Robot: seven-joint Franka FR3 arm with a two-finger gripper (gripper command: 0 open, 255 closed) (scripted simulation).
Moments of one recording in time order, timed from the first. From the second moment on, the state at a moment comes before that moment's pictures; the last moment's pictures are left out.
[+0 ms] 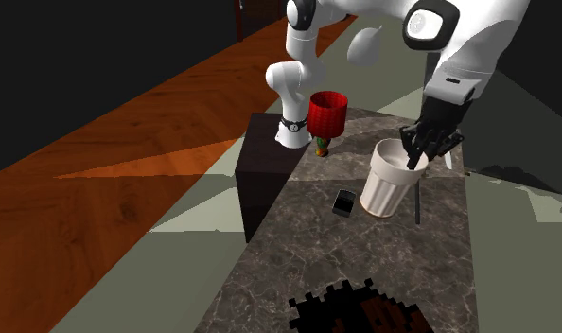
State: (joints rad) arm 0.29 0.30 0.26 -1.40 -0.23 1.75 0.46
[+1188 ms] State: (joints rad) arm 0.28 0.31 0.25 -1.63 -0.25 1.98 0.49
